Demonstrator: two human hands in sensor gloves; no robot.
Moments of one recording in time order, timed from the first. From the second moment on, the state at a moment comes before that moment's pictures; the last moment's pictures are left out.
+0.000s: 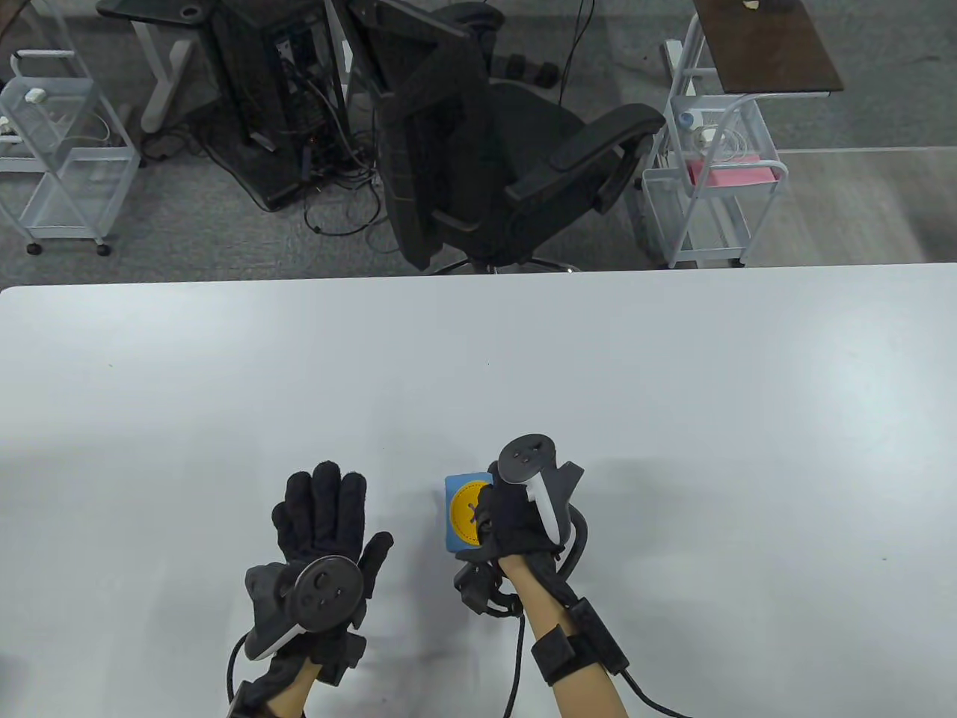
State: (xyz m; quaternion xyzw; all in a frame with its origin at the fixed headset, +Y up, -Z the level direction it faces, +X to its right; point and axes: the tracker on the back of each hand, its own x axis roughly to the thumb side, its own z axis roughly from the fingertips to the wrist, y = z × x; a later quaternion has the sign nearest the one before) left_hand -0.197 -0.712 -0.183 0.04 -0.15 0.15 0.98; right_hand 0.038 -0.753 -0.277 -0.21 0.21 0.91 0.28
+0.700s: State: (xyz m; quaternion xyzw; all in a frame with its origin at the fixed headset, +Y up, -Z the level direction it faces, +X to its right) left_hand -0.197 -0.721 -0.188 -0.01 -0.14 0.15 0.98; right_hand 0.021 -0.766 -0.274 -0.24 0.17 0.95 0.07
